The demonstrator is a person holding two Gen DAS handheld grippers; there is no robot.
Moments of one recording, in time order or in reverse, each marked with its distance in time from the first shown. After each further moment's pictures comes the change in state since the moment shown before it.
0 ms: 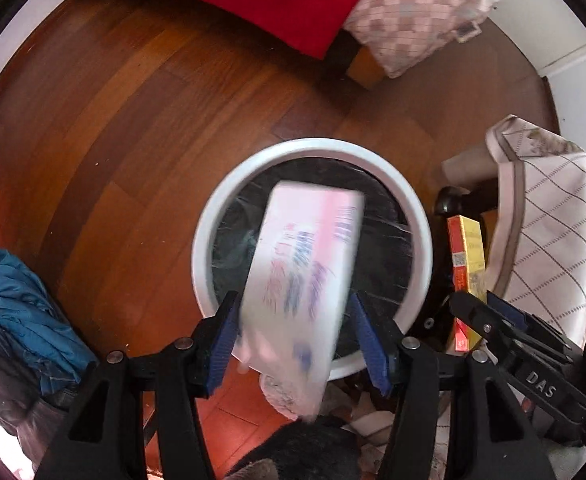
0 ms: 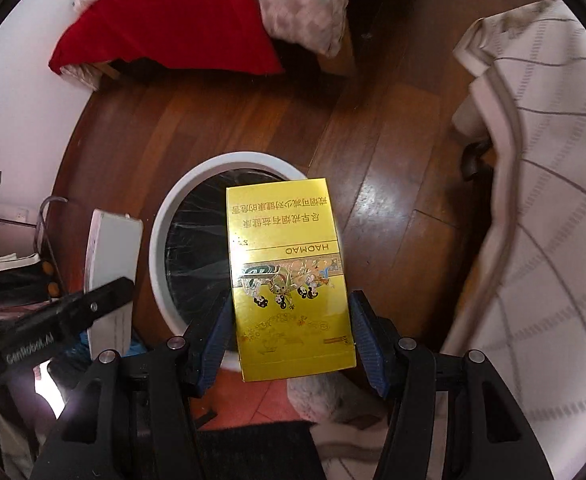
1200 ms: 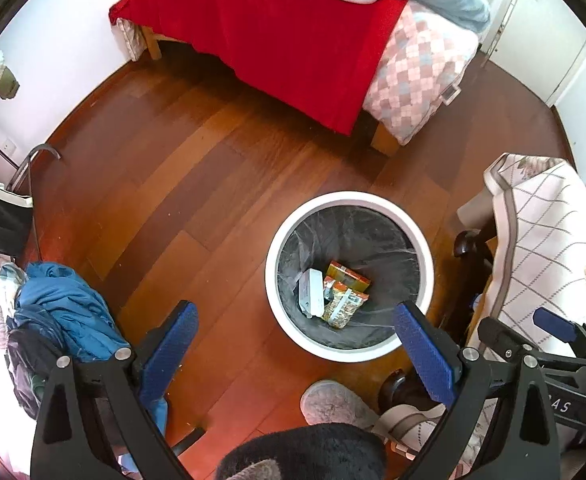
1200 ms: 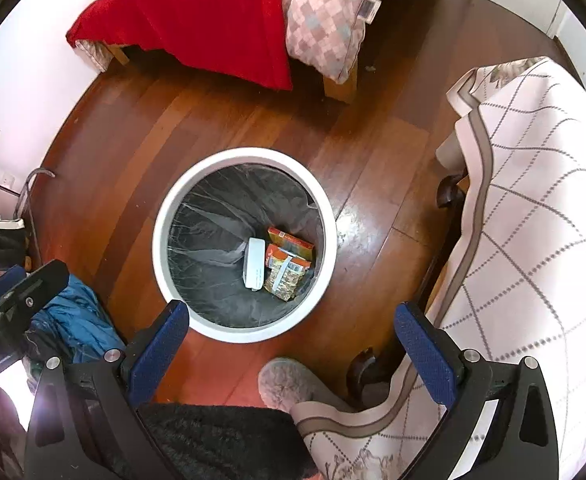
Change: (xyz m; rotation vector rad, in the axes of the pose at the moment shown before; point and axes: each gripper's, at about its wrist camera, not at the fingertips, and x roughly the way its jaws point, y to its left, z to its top) left arm -0.119 -0.005 -0.083 0.016 -0.317 0.165; right arm -0.080 0.030 -0.055 -0.124 -0.126 -0.120
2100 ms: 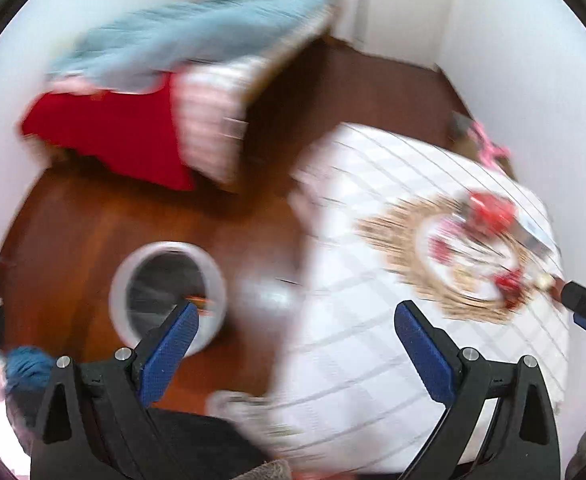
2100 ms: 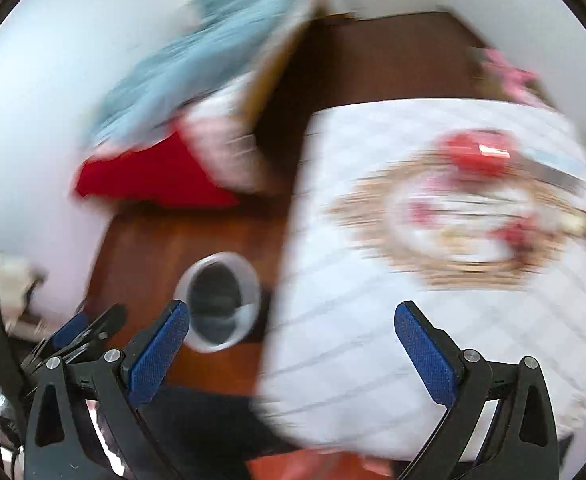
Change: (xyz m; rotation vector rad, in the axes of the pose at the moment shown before) left arm -0.122 -0.308 -0.070 0.355 -0.109 -0.201; right arm -0.262 -0.282 -0.141 0.477 -0.323 0.031
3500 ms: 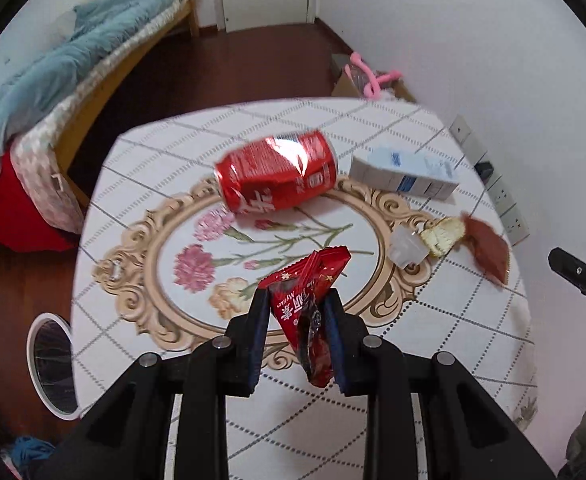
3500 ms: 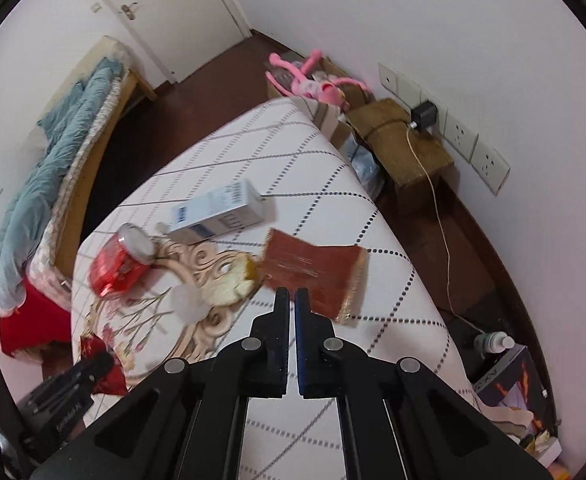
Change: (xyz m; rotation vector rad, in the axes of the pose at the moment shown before) left arm 0.054 -0.246 -0.007 0.327 0.036 -0.145; right arm -0.022 -0.317 0.026 0.345 -0.177 -0.201
